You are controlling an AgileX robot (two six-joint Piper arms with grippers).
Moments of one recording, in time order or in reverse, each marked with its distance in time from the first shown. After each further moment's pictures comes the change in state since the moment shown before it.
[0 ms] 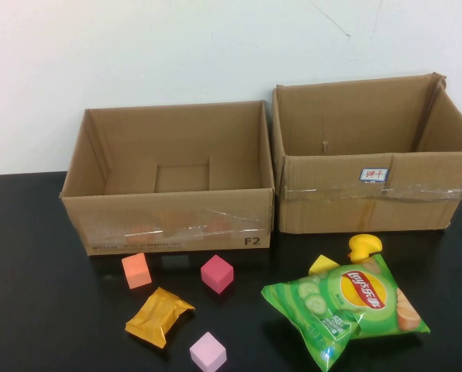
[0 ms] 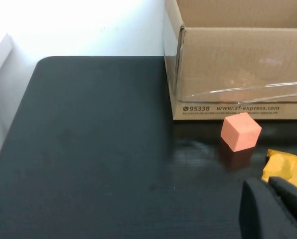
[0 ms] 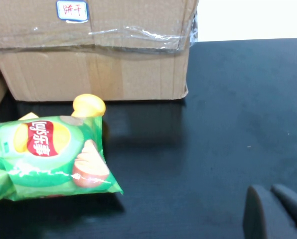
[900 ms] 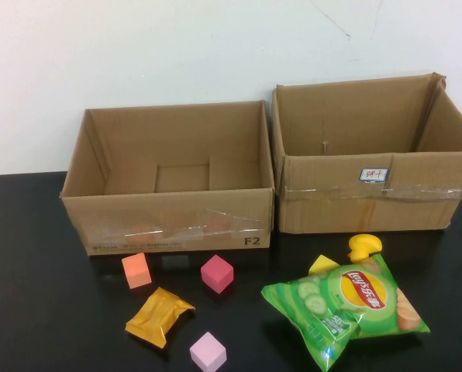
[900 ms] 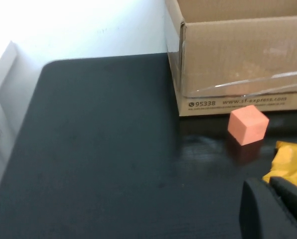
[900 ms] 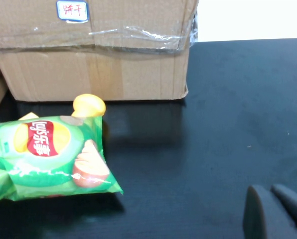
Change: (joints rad) right arm 0.000 0.000 0.000 0.000 0.000 0.000; left arm 0.000 0.000 0.001 0.016 0.011 0.045
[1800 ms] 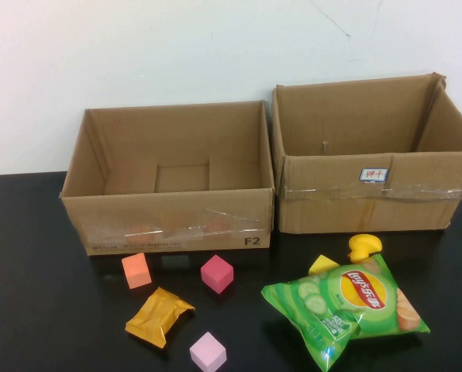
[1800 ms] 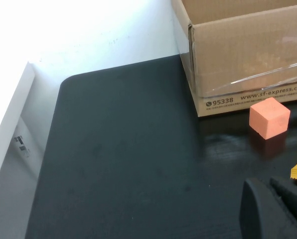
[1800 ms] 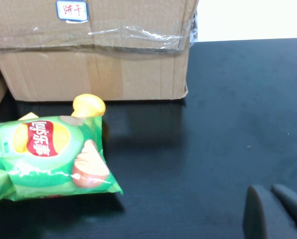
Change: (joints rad) right arm 0.000 0.000 0.000 0.000 0.000 0.000; left arm 0.000 0.000 0.001 0.087 -0.013 0.055
